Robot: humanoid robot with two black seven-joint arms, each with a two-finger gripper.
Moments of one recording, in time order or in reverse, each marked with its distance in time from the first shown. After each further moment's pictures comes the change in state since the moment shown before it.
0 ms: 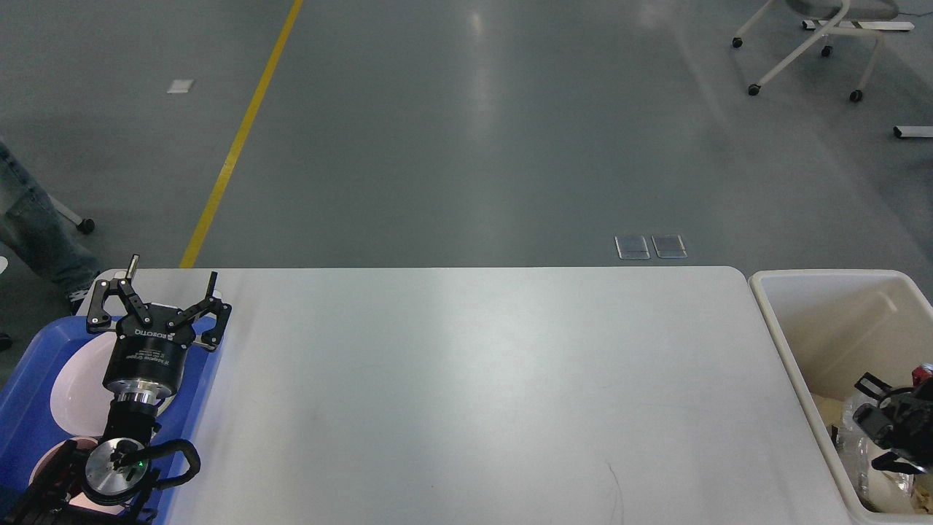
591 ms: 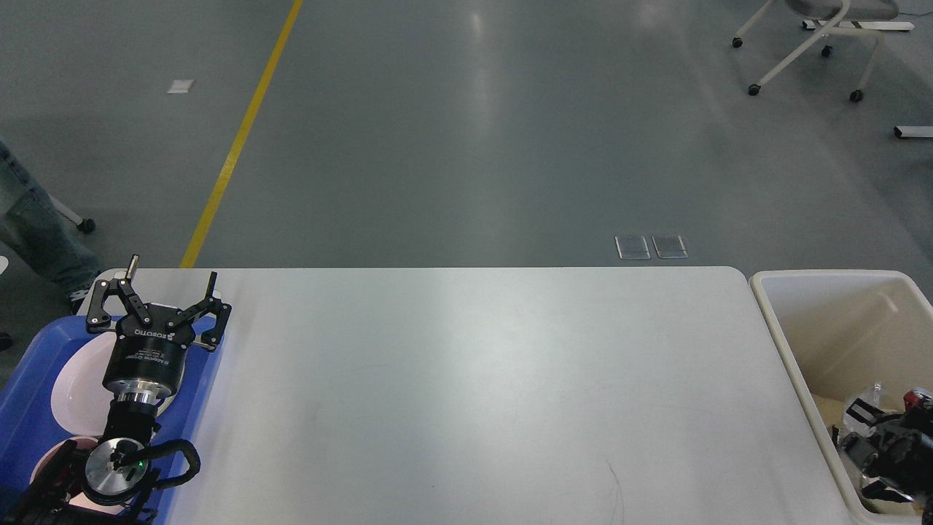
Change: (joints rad) left arm 0.000 0.000 0.000 0.000 0.000 0.000 0.000; right arm -0.072 0.034 -0.011 -0.019 0.000 -0.030 -0.003
